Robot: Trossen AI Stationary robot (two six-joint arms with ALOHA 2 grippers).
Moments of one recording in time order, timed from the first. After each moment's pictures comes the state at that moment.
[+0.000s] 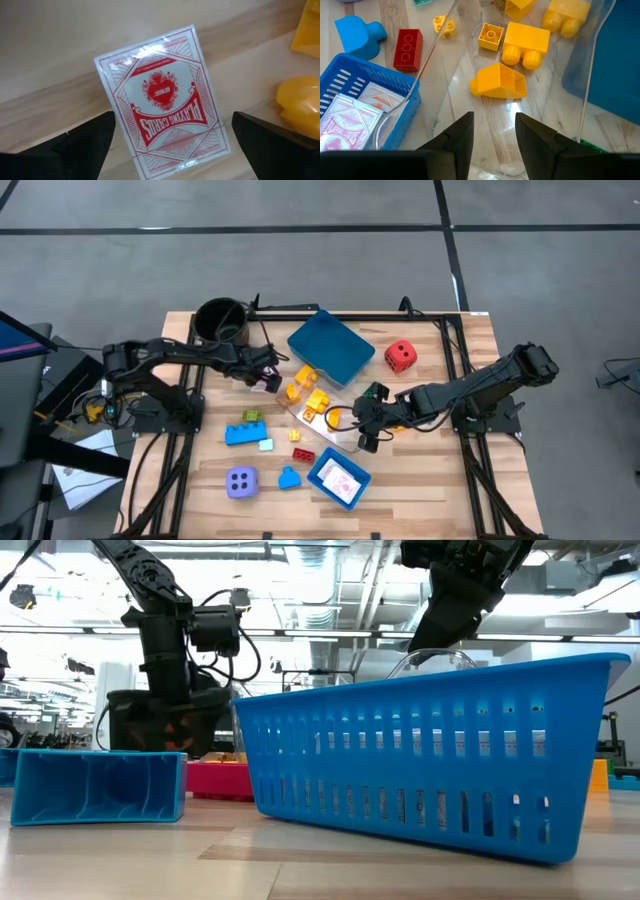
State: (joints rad) left arm 0.37 1.49 0.72 -0.56 -0.14 -0.79; right arm 0.29 1.49 1.04 -0.52 0.34 0.44
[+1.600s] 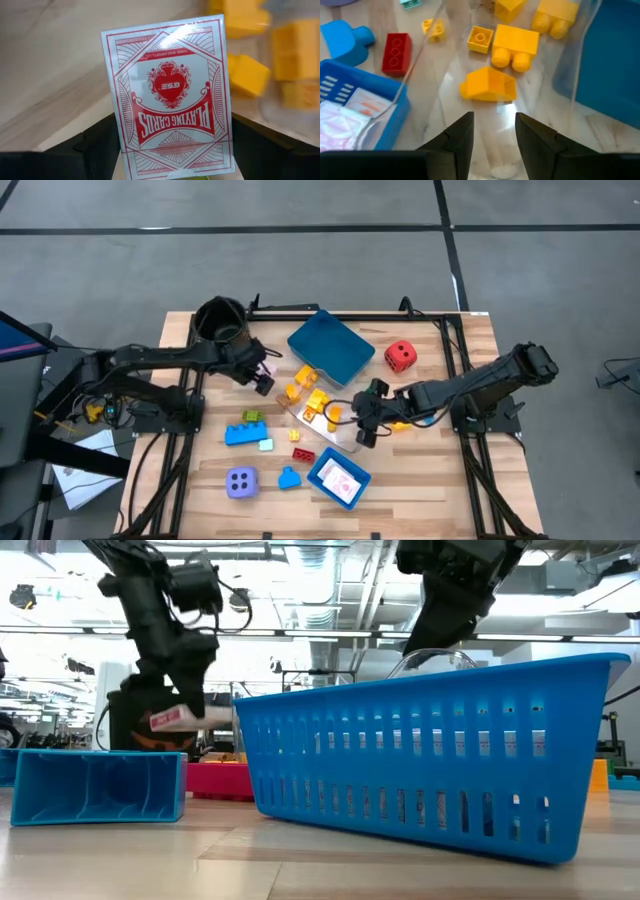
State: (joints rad) left arm 0.34 1.23 0.72 -0.64 -0.03 -0.59; right arm 0.25 1.49 1.04 -0.52 0.34 0.43
